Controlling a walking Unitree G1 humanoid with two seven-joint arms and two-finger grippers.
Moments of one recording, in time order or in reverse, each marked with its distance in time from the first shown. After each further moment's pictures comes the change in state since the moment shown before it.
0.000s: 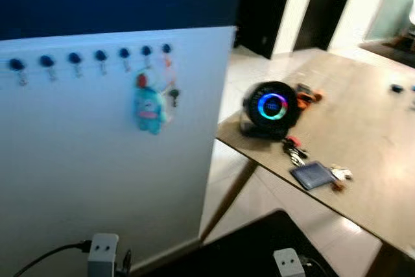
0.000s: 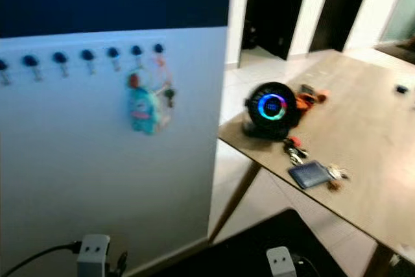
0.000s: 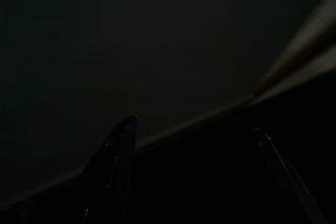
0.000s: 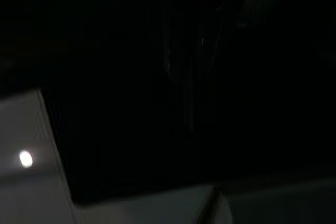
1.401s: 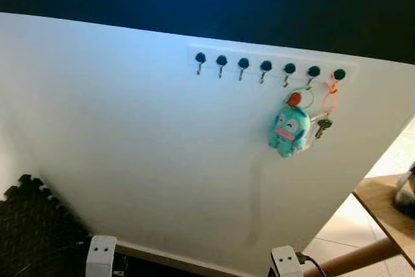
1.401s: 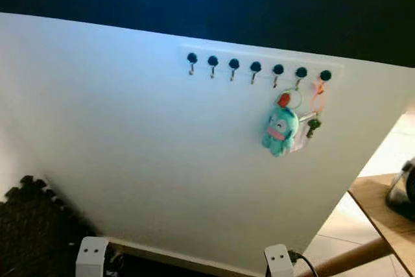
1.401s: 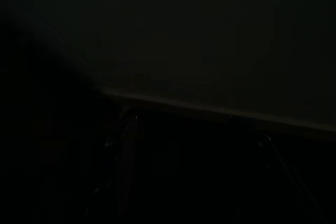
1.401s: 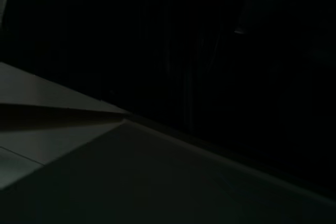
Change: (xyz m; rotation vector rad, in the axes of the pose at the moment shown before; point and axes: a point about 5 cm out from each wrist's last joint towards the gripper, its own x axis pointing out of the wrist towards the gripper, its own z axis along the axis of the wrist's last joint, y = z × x) left arm -0.001 -0.001 -0.006 0.021 0.043 -0.001; right arm -0.002 -0.003 -0.005 0.015 0.011 -0.009
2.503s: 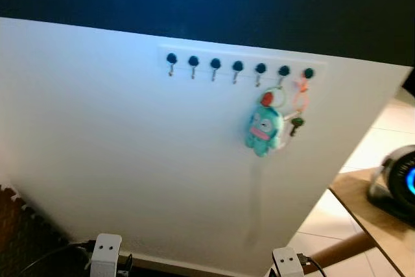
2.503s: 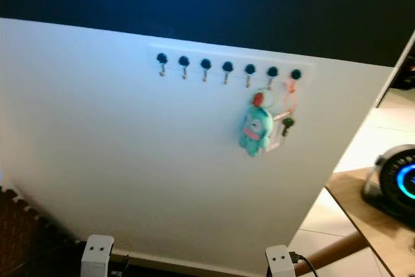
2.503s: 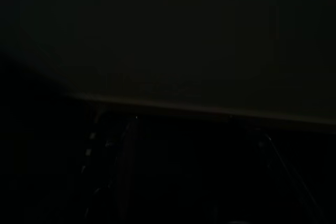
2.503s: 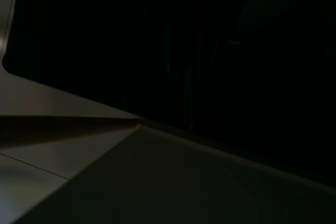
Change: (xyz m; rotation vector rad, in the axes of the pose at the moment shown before) left arm 0.002 -0.004 -0.001 -0.004 0.029 -0.034; right arm 0.000 0.001 -0.001 0.012 0.001 -0.002
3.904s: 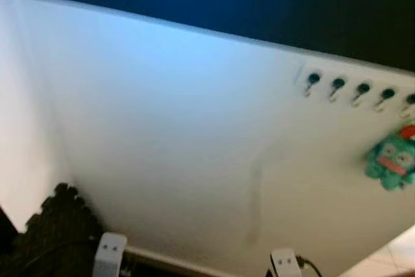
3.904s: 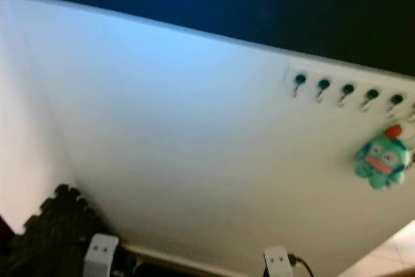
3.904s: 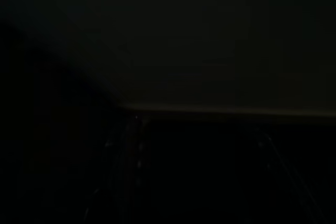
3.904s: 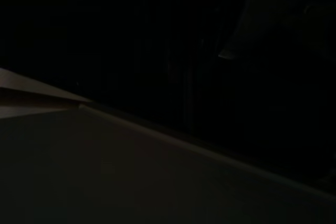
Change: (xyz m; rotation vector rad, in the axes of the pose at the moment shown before) left arm -0.003 -0.009 0.000 0.094 -0.023 -0.097; right arm -0.003 0.001 -0.008 0.038 0.015 -0.010
